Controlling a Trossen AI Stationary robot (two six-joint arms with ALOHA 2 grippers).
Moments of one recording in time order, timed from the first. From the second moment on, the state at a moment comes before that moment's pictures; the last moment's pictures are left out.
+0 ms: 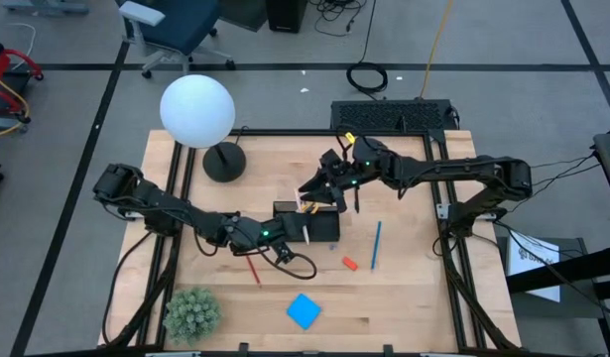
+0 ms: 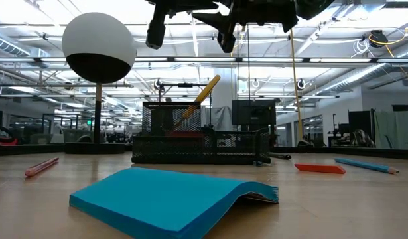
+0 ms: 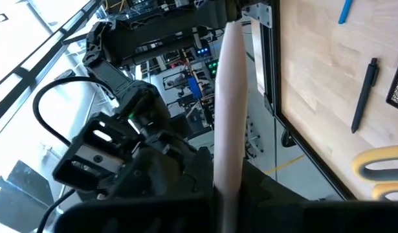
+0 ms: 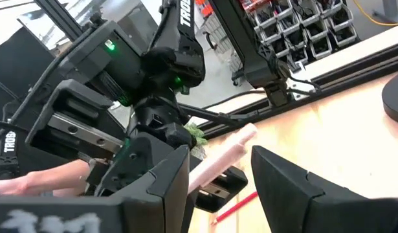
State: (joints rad) left arm -0.32 1.57 0.92 0.56 -0.66 1.80; right arm -0.20 1.51 1.04 0.33 -0.52 0.51
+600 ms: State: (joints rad) left arm -0.32 1.57 0.92 0.55 -0.62 1.77; right arm -0.19 1.61 1.04 0.48 -0.53 0.54
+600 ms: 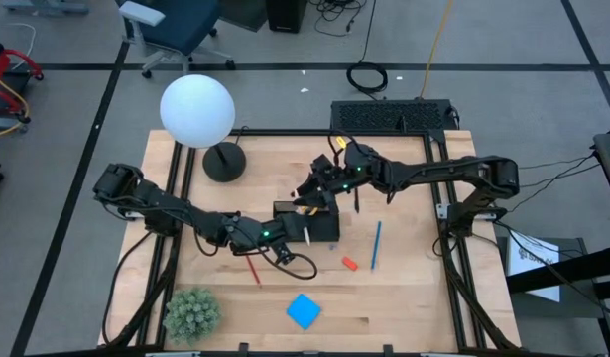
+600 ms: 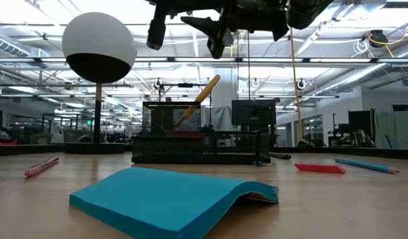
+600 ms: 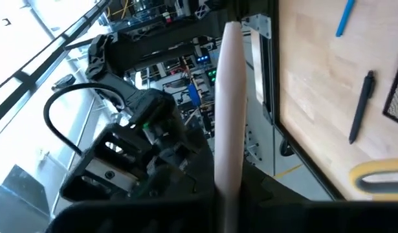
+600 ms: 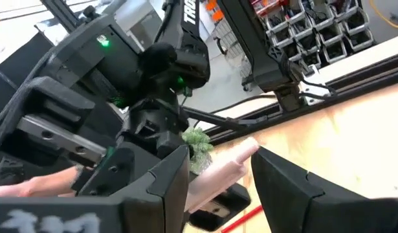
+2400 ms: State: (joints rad) left arm -0.36 1.57 0.92 0.50 -0.87 1.68; right arm -0.18 1.60 1.04 0.47 -0.58 0.44
